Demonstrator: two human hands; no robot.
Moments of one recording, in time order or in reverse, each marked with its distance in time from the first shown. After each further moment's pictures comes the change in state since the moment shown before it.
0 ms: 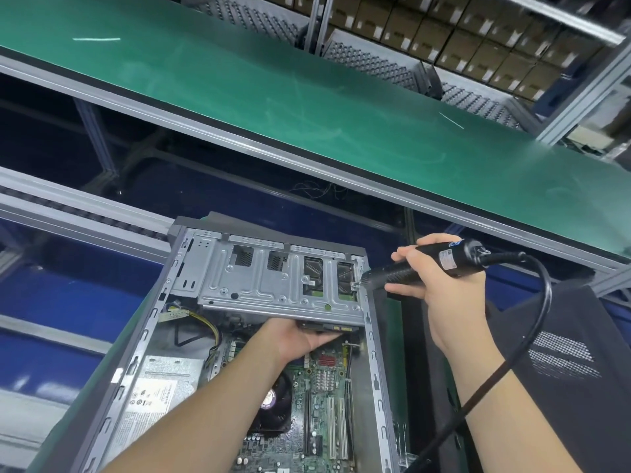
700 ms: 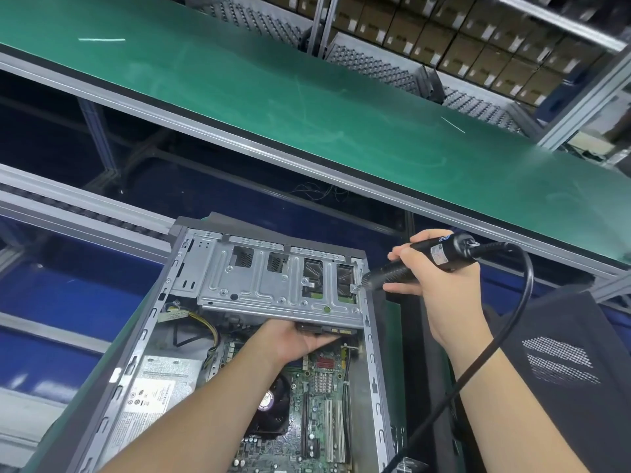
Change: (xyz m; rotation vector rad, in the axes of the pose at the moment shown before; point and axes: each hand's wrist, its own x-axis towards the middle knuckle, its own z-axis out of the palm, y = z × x) left_hand -0.003 0.000 0.001 -0.009 -0.025 -0.011; right_hand 0.009 -0.002 0.003 -0.088 -0.047 0.020
